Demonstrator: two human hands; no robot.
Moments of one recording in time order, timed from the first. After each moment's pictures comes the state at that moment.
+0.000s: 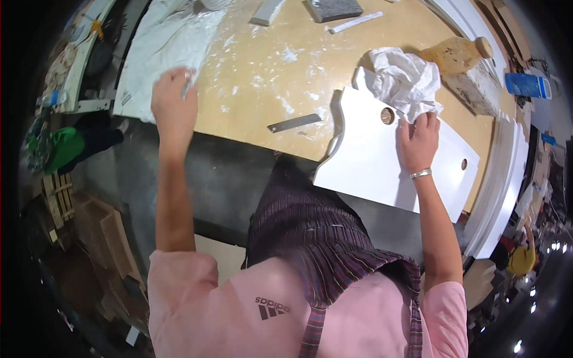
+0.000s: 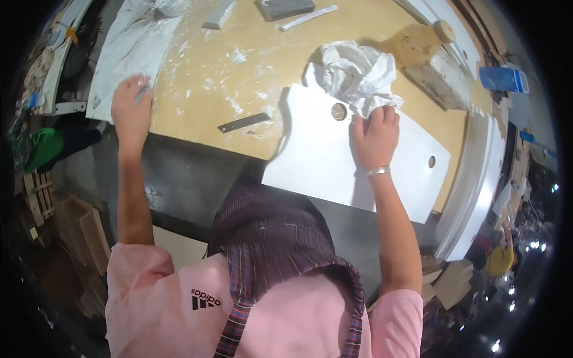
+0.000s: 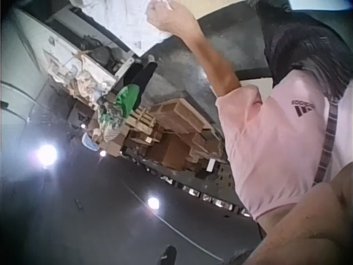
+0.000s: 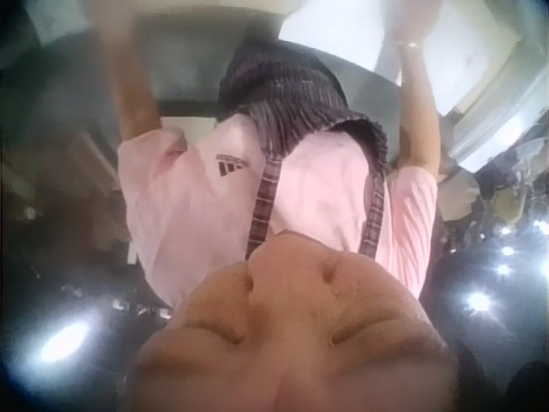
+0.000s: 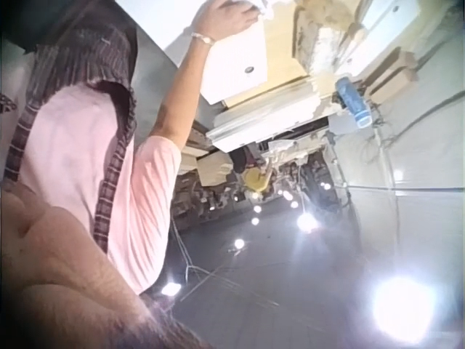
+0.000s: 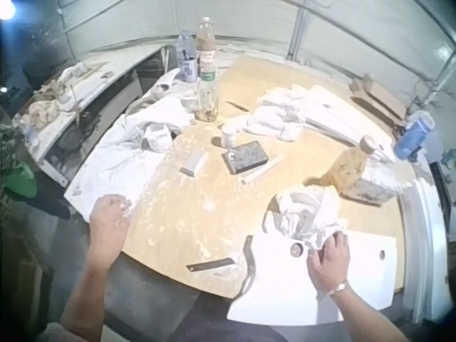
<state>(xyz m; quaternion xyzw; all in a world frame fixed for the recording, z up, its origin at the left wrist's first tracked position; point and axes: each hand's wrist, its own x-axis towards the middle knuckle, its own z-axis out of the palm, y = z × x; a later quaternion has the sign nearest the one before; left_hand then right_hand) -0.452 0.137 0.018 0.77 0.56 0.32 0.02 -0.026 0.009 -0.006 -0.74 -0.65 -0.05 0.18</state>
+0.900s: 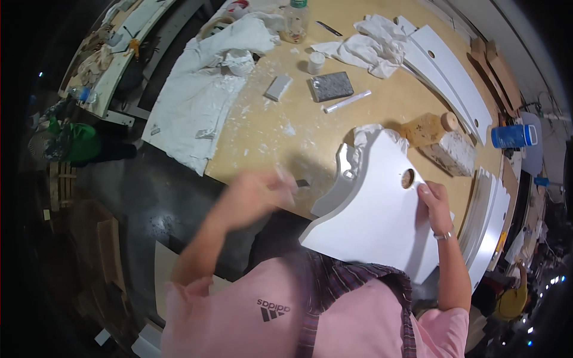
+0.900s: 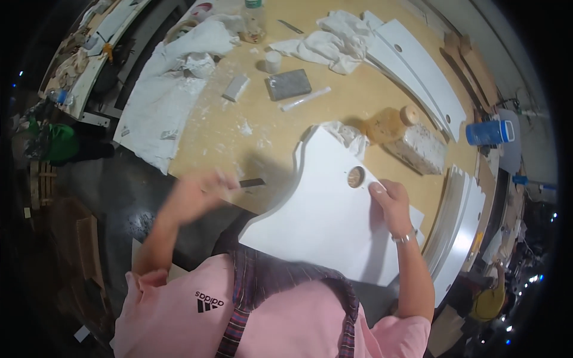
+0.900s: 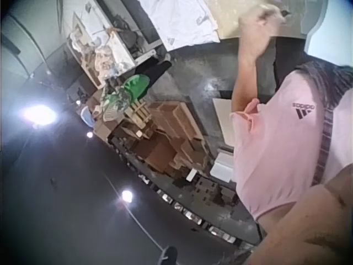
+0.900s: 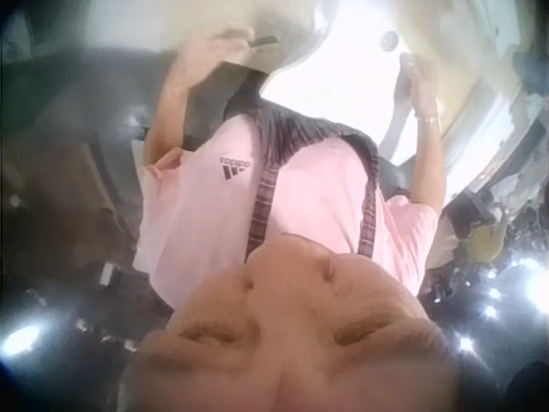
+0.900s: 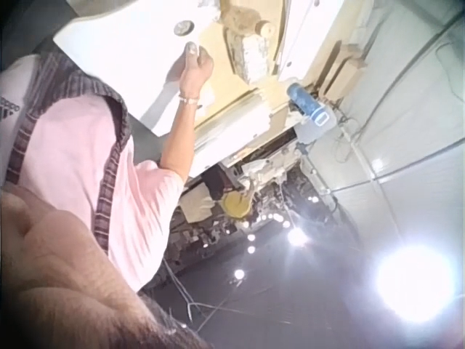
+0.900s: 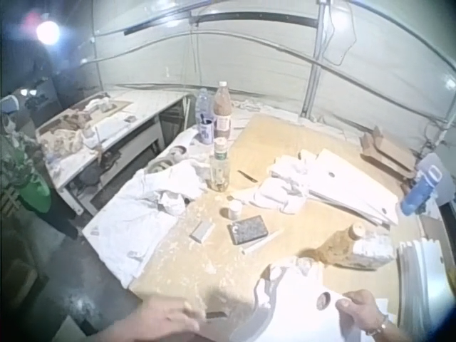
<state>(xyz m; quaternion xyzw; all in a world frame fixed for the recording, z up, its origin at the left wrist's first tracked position) -0.346 0.093 0.133 0.62 0.46 0.20 0.60 0.048 0.029 0.133 -0.73 -0.48 0.42 0.24</state>
